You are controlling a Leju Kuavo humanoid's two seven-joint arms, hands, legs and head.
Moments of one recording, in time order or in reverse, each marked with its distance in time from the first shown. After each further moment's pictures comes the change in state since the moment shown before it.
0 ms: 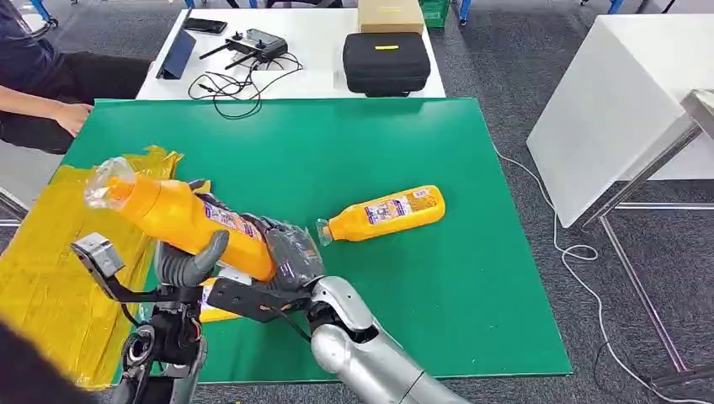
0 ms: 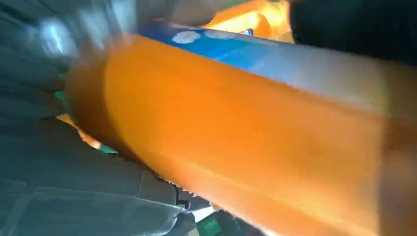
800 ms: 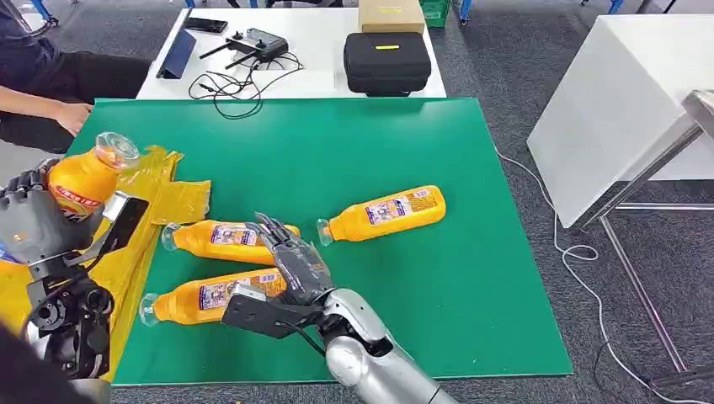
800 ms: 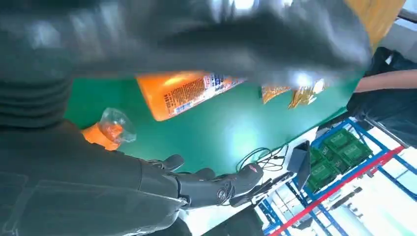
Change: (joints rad) left arm -0.243 0.155 0.471 0.302 -1.636 0.781 0.150; right arm 0.077 -0.058 -0.034 -0.130 -0.031 0.070 -0.022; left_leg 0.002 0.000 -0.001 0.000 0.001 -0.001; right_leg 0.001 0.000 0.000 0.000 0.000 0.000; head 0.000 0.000
